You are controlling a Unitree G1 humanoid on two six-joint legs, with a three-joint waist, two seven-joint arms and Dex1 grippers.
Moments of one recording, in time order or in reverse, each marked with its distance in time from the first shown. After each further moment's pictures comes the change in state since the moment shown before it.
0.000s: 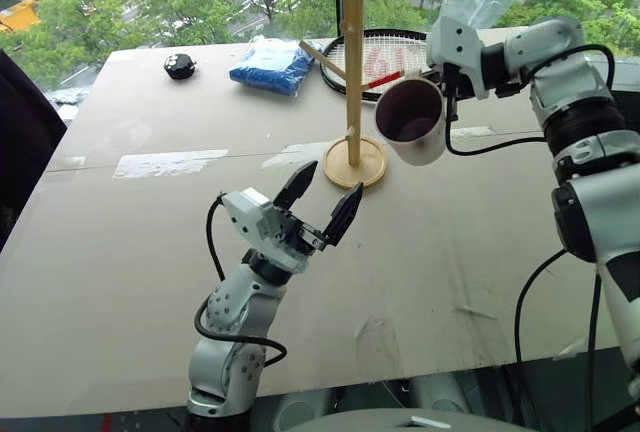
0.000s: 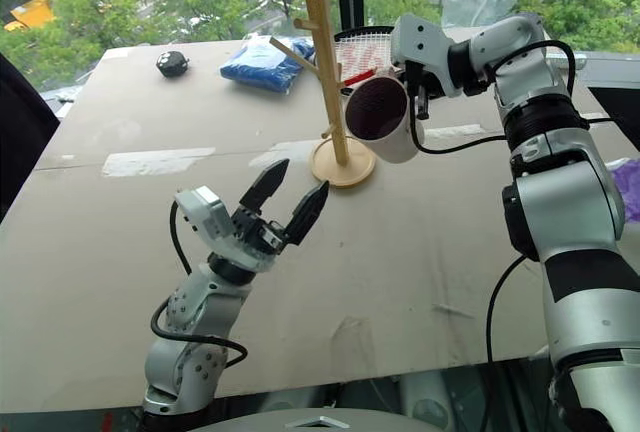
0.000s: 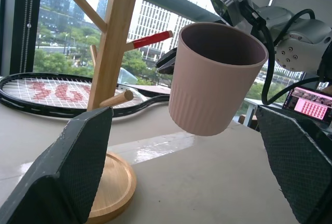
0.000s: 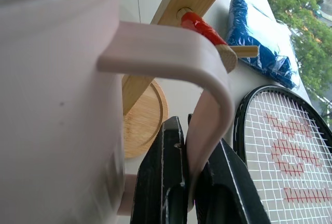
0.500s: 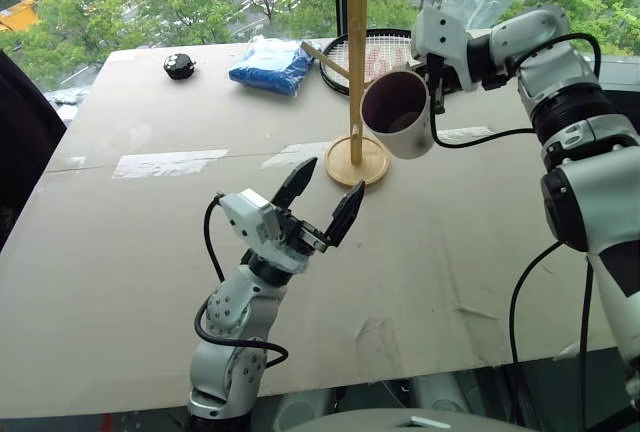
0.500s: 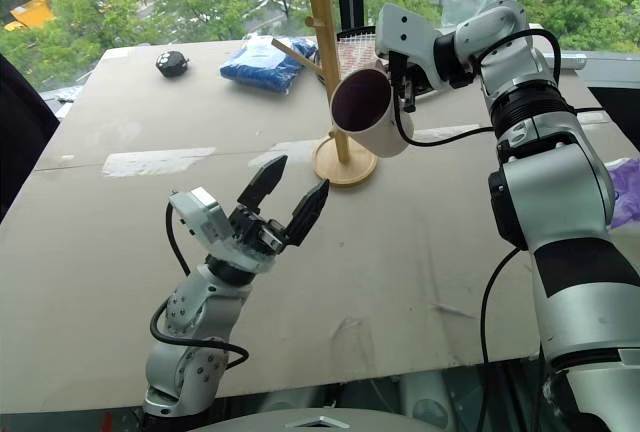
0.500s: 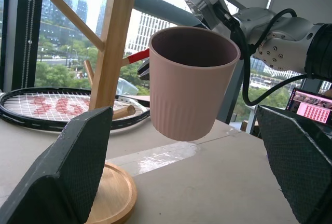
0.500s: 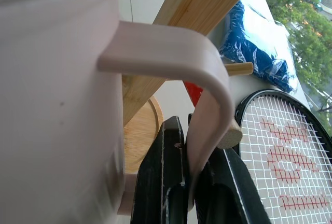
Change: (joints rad) left arm 0.009 0.021 -0.011 -0.003 0.020 -0.047 0.012; right arm -0.068 0.035 -0.011 0.111 -0.057 0.001 -0.029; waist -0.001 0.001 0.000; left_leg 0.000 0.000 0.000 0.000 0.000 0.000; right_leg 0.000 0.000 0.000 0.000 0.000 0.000
